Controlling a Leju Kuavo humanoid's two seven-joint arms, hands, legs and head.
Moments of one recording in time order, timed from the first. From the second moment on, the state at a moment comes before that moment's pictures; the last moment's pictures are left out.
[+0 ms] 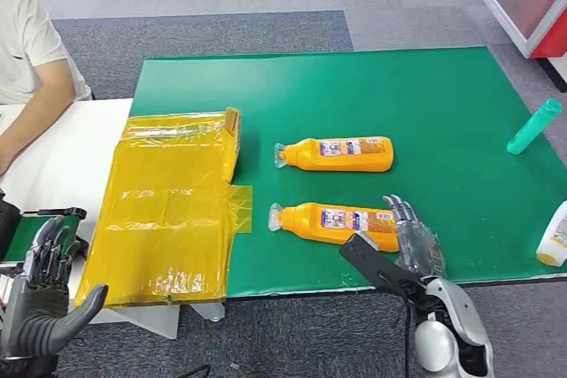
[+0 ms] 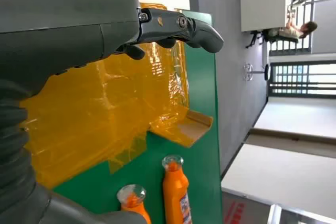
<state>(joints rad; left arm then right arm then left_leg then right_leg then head) 0.39 -0.35 0.26 -2.08 -0.02 -0.49 -0.16 0.06 0.18 0.04 -1.76 1.11 0.20 0.08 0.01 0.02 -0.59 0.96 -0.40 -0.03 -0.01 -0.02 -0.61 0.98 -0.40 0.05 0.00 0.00</state>
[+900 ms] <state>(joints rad) 0.33 -0.32 0.23 -1.96 -0.02 -0.50 -0.17 -0.33 0.07 0.14 -1.12 1.46 0.26 0.09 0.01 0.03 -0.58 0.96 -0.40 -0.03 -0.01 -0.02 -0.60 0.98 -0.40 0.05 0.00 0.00</state>
